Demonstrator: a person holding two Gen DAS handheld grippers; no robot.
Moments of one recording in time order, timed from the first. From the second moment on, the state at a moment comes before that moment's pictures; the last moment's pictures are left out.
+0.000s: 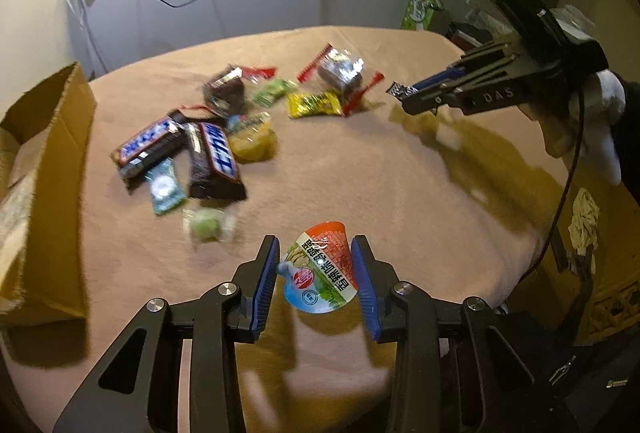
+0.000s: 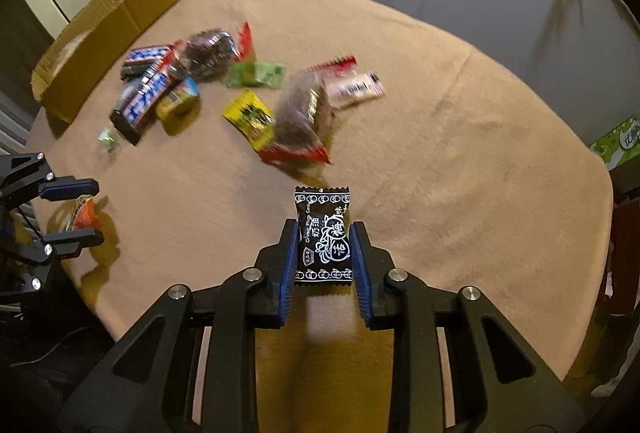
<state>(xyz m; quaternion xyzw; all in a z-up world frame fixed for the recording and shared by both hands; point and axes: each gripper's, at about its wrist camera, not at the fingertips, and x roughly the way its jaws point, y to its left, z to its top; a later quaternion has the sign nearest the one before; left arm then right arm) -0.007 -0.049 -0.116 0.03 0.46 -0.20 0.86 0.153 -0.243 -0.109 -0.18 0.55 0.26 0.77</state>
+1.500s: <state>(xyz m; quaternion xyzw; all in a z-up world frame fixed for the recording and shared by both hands) 0.031 0.168 -0.085 -0.08 0.42 0.00 0.90 0.160 0.077 -0.065 -0.24 0.46 0.45 0.72</state>
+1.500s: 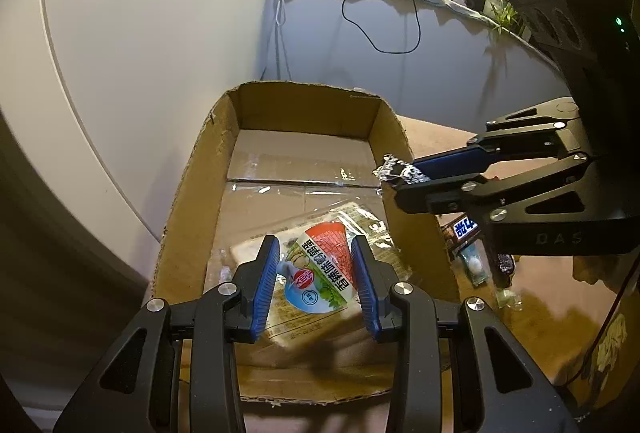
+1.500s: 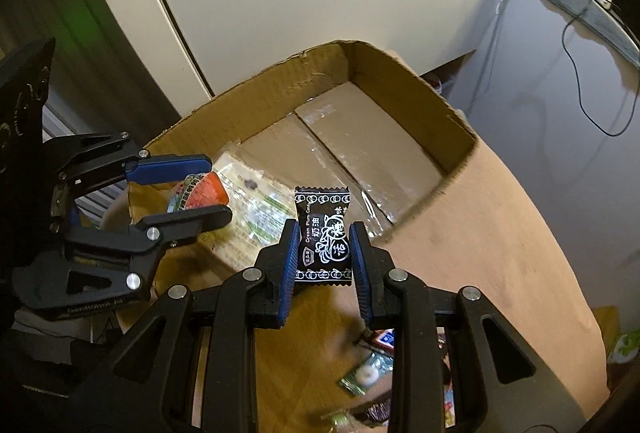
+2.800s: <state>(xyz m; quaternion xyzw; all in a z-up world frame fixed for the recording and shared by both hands) 0.023 0.066 -0.071 -0.06 0.42 -0.08 0.90 0.175 -0.067 -0.047 -0.22 0.47 0.36 0.77</state>
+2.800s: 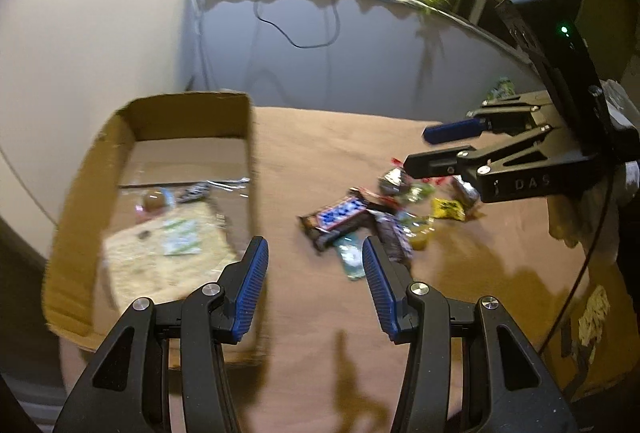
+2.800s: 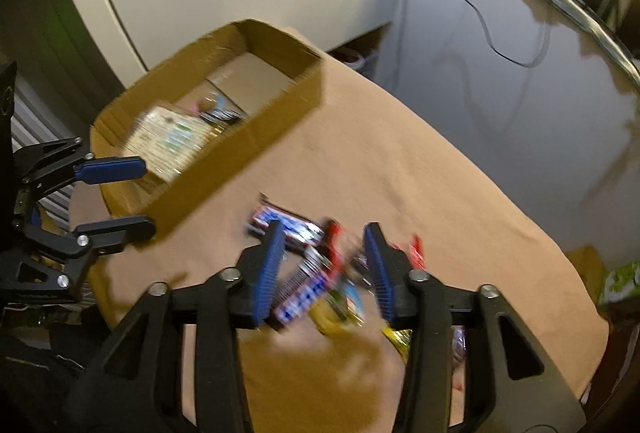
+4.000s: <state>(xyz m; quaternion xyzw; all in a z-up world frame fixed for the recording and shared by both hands) 0.033 -0.024 -0.127 -0.02 0.49 -0.10 0.87 0.212 -0.220 -0.100 -0.17 0.52 0.28 0.79</state>
